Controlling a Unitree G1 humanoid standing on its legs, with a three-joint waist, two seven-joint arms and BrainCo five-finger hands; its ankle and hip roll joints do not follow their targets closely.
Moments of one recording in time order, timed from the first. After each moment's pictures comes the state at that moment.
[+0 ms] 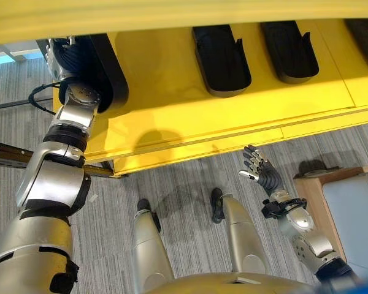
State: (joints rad) left arm -1.08 0.72 -0.37 1.00 -0.17 0.00 0.60; right arm 0.03 -0.45 0.41 0.08 0.60 -0.23 -0.04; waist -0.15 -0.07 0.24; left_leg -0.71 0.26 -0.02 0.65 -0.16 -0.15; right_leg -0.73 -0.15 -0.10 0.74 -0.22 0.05
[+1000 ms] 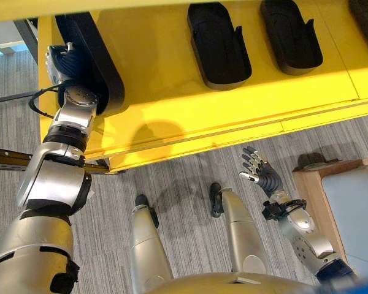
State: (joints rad) left arm -1.08 0.72 -0.35 1.05 -0.28 0.00 0.58; right arm 0.05 -0.45 0.40 0.08 0.61 -0.23 -0.01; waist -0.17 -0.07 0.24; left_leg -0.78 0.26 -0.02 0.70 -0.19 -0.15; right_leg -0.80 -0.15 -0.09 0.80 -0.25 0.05
